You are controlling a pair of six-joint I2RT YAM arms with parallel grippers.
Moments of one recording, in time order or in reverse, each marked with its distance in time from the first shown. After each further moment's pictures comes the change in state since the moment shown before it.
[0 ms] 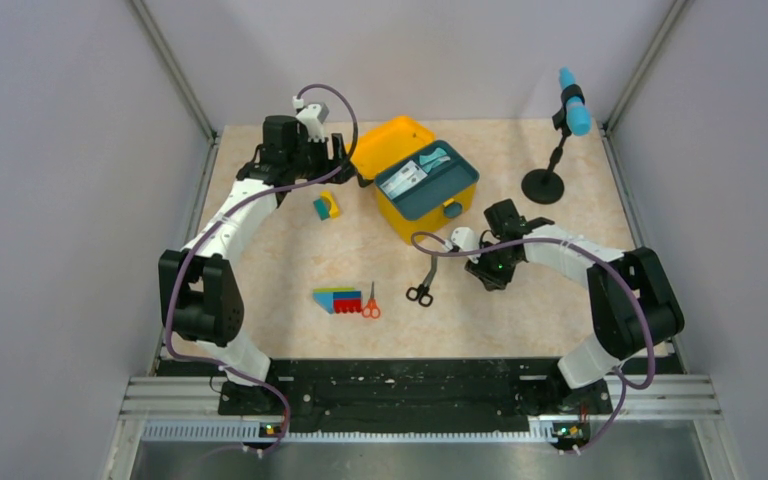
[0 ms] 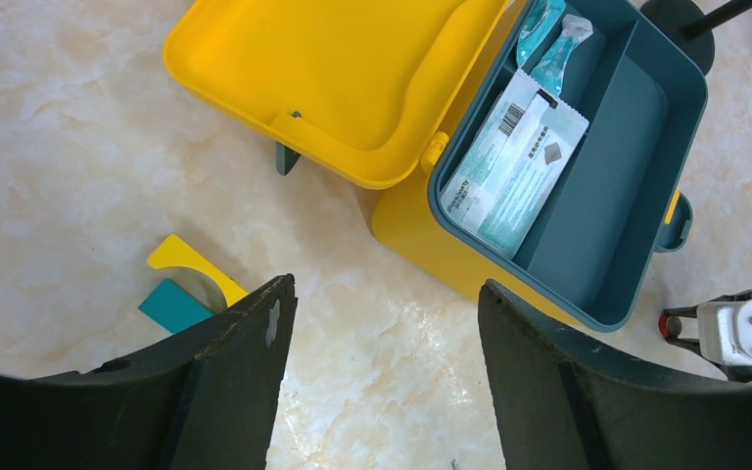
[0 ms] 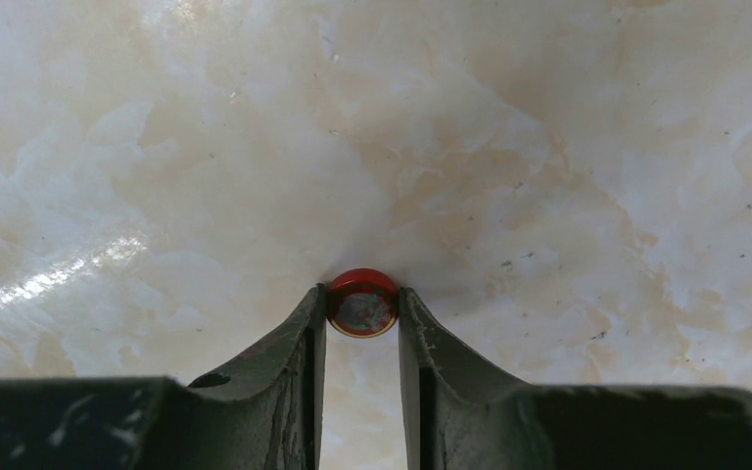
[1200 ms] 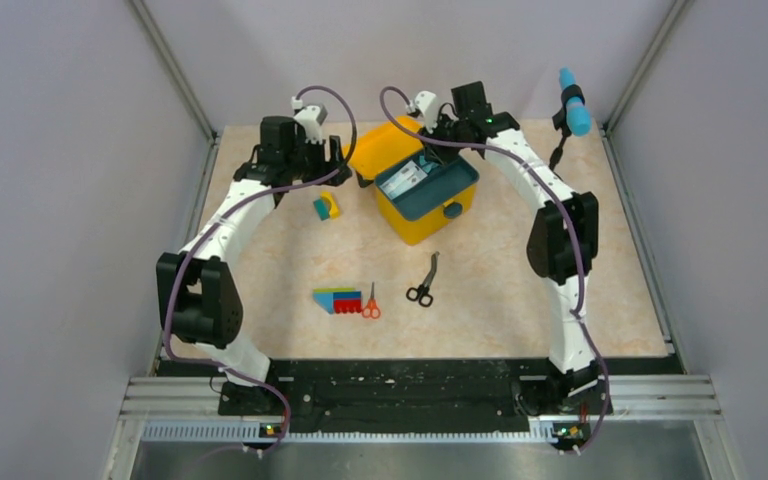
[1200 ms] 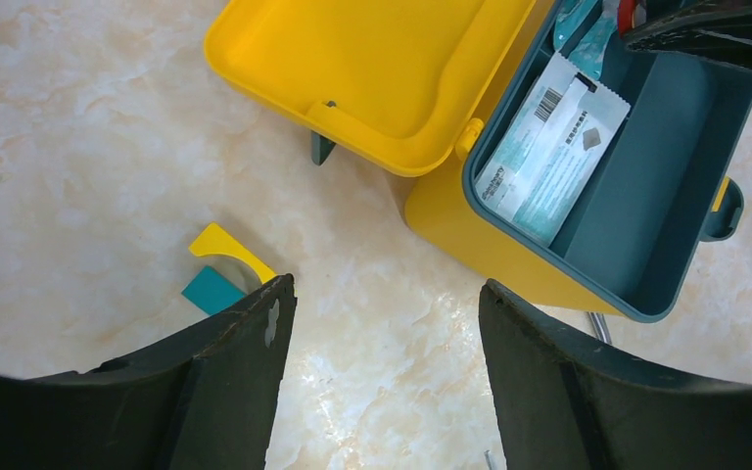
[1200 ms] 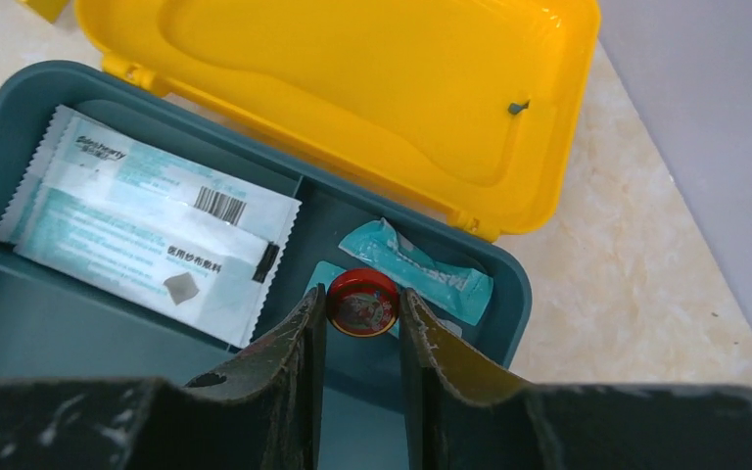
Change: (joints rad) left arm 0.007 -0.007 0.000 -0.027 -0.033 0.058; right arm 0.000 0.594 1.204 -0.035 -0.159 0.208
